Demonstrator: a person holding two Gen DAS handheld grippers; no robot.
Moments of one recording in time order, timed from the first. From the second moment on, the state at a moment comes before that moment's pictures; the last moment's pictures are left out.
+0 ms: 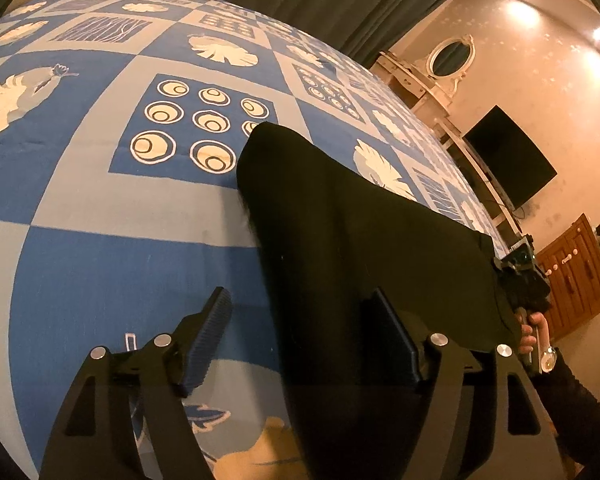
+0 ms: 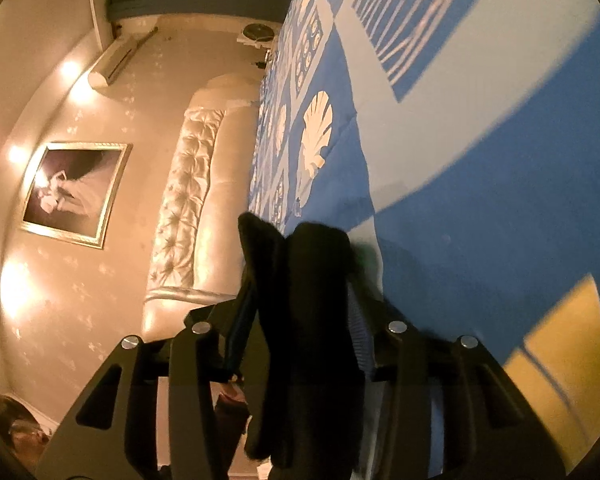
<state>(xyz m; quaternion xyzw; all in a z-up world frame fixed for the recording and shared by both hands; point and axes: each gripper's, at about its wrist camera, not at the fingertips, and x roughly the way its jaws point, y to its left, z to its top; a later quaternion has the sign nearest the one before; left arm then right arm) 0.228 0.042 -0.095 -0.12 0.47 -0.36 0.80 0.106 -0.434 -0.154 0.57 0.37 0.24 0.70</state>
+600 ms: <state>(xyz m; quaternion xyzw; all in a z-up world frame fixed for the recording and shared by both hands) 0.200 0.060 -0.093 -0.16 0.48 -0.33 0.79 0.057 -0.382 -0.124 0.45 0.44 0.21 0.75</state>
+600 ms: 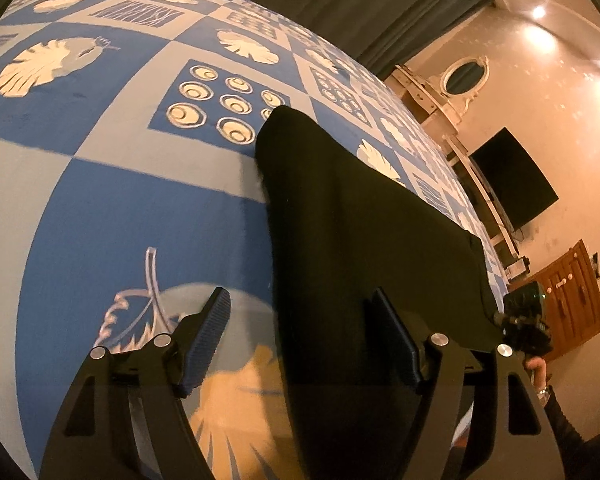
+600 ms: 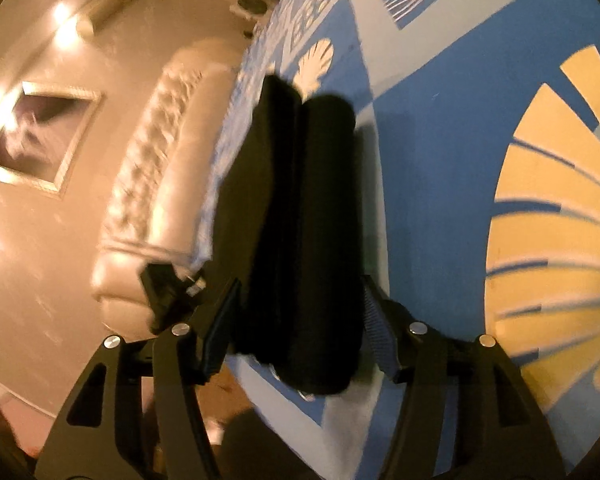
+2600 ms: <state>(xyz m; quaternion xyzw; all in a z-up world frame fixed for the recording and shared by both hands) -0.014 -0.003 0.016 0.10 0.36 -0.08 0.92 -0.056 -0.247 -0.029 0.11 0.45 0.05 0.89</state>
